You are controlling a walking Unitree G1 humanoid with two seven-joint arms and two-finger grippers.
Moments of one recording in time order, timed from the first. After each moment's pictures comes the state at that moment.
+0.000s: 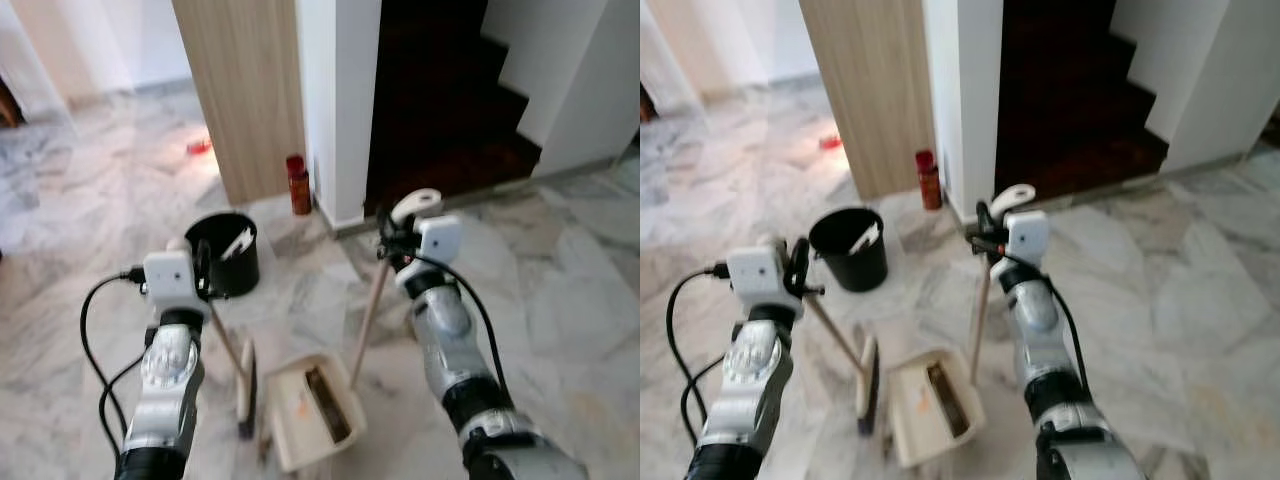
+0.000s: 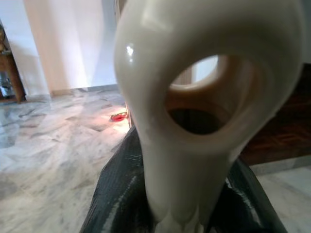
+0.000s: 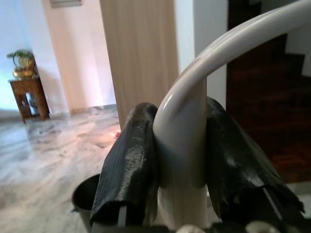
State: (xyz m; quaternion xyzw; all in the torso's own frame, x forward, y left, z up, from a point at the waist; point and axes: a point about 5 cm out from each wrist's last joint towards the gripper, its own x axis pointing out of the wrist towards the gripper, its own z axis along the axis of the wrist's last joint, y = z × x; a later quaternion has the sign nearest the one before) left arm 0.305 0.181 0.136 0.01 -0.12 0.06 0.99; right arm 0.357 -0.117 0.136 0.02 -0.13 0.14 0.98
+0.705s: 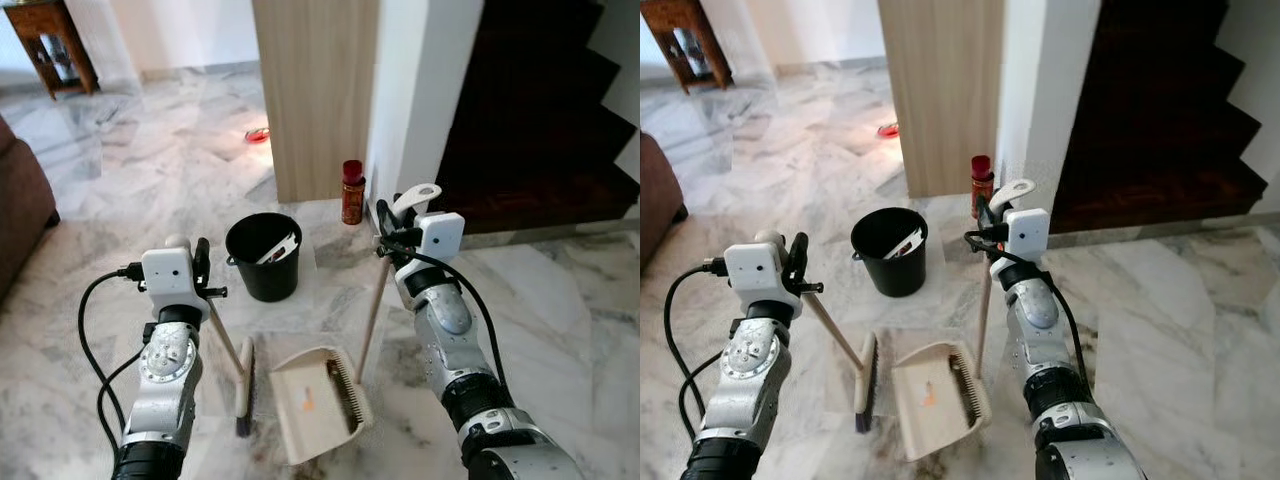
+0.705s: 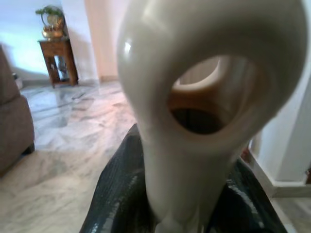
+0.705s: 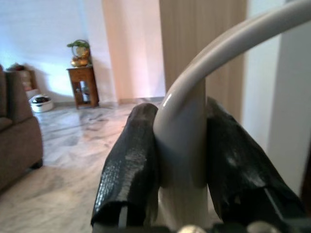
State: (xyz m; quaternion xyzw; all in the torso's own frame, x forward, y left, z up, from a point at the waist) left arm 0.304 0.193 0.135 0.02 -0.11 0.08 0.99; right arm 0.357 -0.100 0.140 0.03 -0.13 0.17 0.98
